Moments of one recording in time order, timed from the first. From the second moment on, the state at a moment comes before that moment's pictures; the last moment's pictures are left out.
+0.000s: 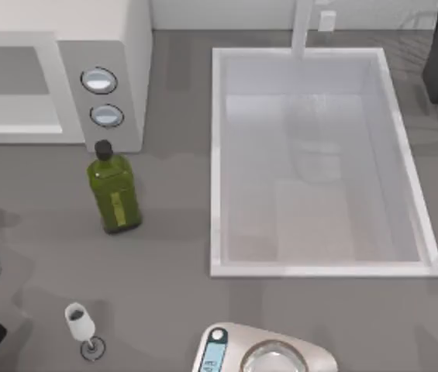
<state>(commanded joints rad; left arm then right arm) 0.14 1.52 0.53 -0.58 0.00 0.62 0.00 0.00 0.00 0.00 0.00 0.00</state>
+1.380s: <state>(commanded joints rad) 0.14 1.28 0.87 -1.15 0.02 0.62 0.00 0.00 0.00 0.00 0.00 0.00</state>
